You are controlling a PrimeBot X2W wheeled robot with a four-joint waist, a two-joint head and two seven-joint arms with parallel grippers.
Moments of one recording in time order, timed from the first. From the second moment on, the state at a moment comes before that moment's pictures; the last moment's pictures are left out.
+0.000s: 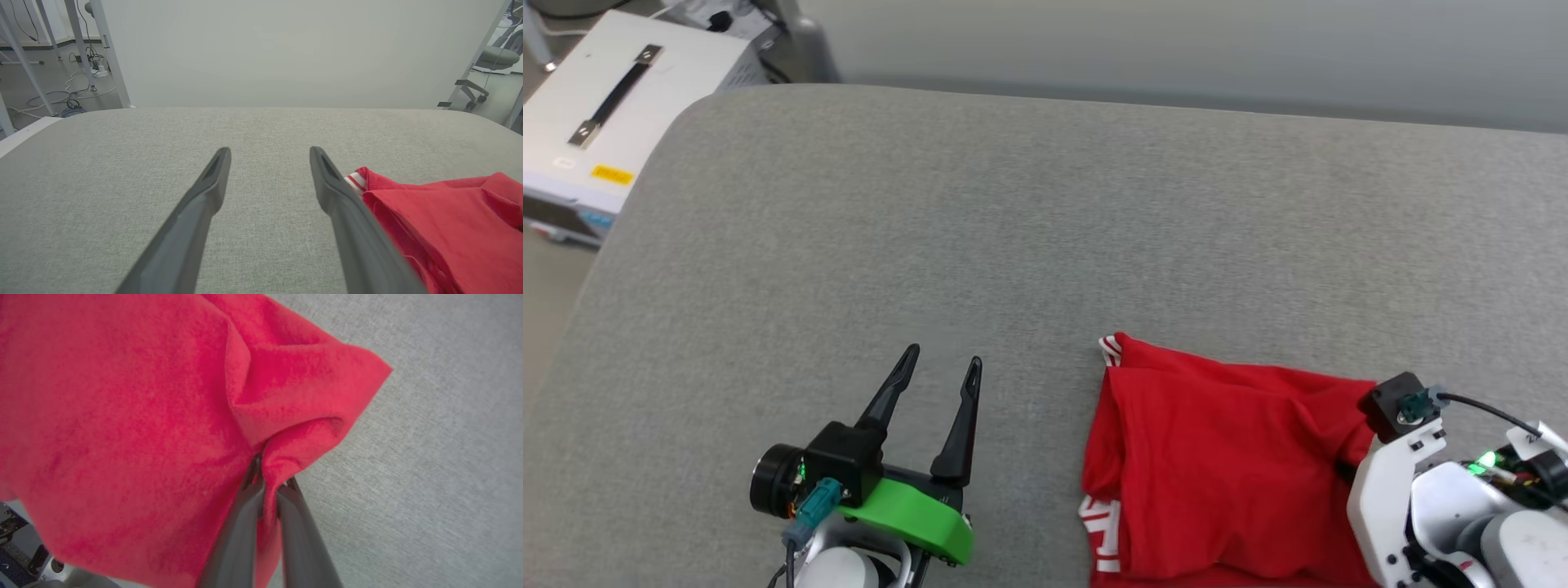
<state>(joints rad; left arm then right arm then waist) -0.07 0.09 -0.21 0.12 -0.18 -0.13 -0.26 -0.08 -0.39 0.28 -0.02 0.32 0.13 0.69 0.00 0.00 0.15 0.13</state>
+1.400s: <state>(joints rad) -0.31 0.31 -0.39 -0.23 -0.16 -0.13 -0.18 -0.68 -0.73 0.05 0.68 0.06 0.13 0.09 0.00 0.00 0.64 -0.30</state>
